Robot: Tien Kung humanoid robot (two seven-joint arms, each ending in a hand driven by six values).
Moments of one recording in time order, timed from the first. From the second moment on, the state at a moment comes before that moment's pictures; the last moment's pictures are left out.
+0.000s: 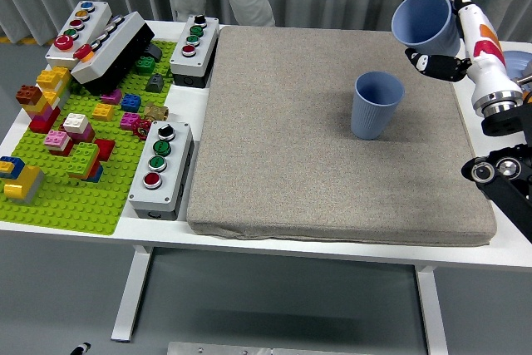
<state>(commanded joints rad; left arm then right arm) -0.07 0.10 -1.15 -0.18 1.06 -0.16 0.04 0.63 -0.30 0.94 1.30 -1.49 -0.53 -0.11</state>
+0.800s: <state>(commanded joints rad) -0.07 0.10 -1.14 -0.18 1.06 -0.16 0.04 0.50 -0.26 1.13 1.20 -0.79 -0.41 0.05</state>
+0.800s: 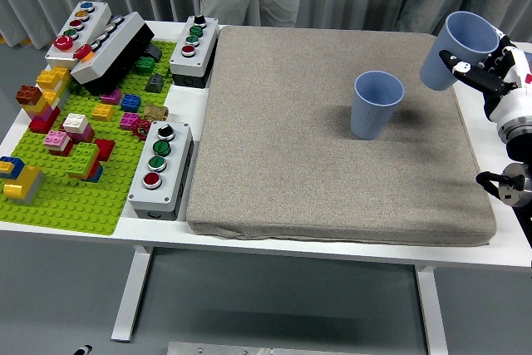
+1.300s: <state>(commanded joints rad) -0.08 0.09 -1.14 -0.18 1.06 -0.16 0.04 0.45 -0.24 1.11 1.14 -0.83 -0.43 0.07</state>
